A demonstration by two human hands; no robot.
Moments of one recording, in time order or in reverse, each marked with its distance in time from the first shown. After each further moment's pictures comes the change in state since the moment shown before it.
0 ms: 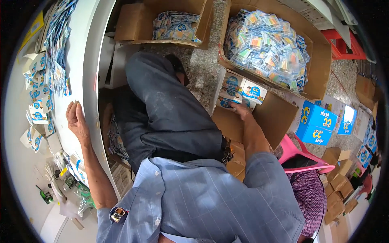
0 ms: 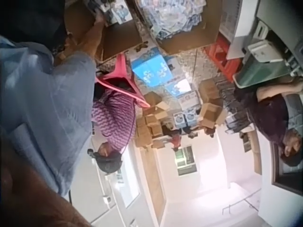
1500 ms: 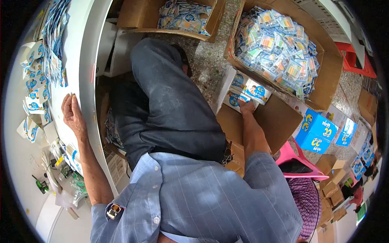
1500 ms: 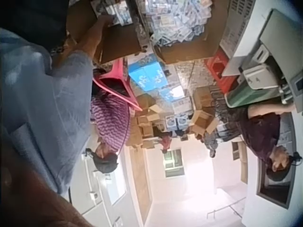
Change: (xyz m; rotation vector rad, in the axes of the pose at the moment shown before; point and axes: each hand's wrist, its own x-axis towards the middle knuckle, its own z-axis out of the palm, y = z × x) left_hand -0.006 -0.002 -0.015 0.016 0.048 -0.018; right_hand 0.034 0.019 0.020 -0.615 0.590 0.028
